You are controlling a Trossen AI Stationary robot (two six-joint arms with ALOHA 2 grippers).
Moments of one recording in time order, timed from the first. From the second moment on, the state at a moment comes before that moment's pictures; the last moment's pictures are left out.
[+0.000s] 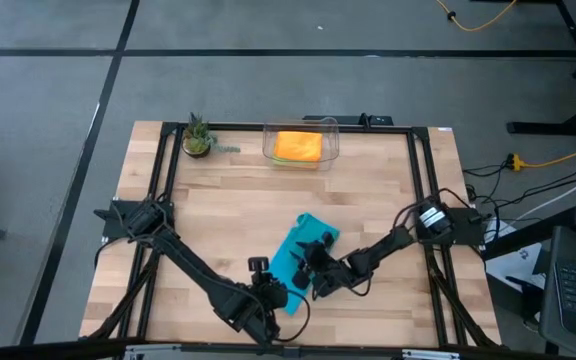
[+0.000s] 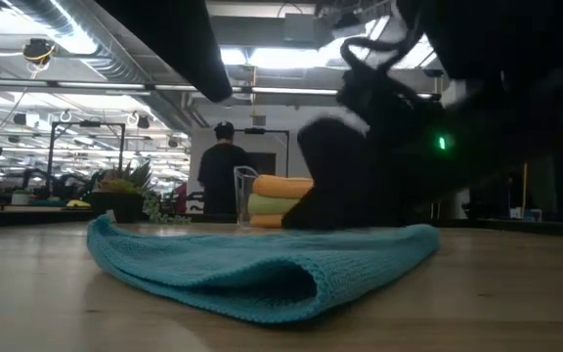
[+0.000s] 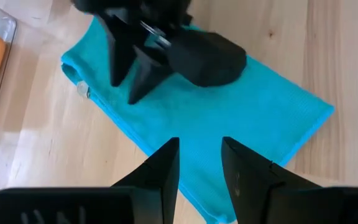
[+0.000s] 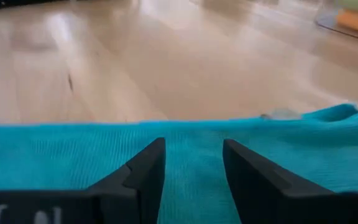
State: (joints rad) left arm -0.66 2.11 1.75 -1.01 -0.65 -0.70; right arm 0.49 2.14 0.97 0.46 0.93 0.66
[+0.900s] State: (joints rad) left arm -0.64 2.11 1.75 -1.01 -0.64 -0.67; right arm 0.19 2.17 0.97 0.66 -0.04 0.07
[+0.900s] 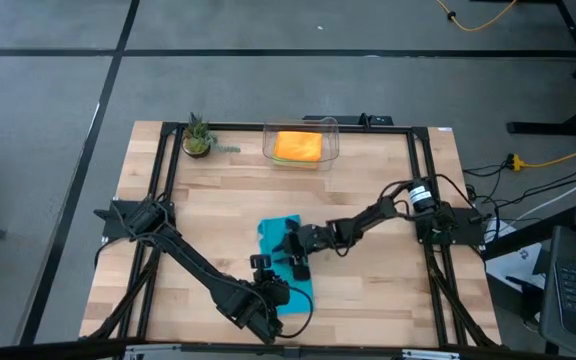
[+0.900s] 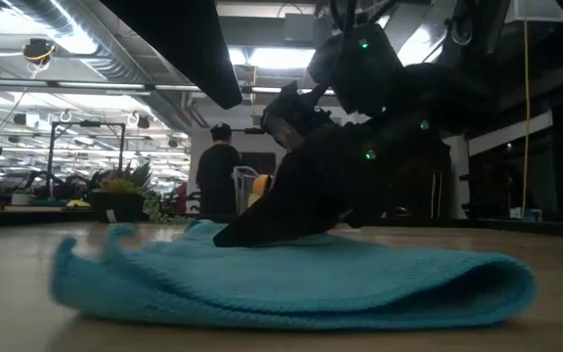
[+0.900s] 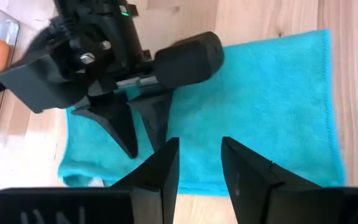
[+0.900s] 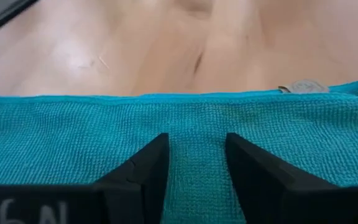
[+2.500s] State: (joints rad) left arm -0.66 2.22 1.75 -0.78 -0.32 -0.41; right arm 0.62 1.90 0.97 0.13 0.09 0.16
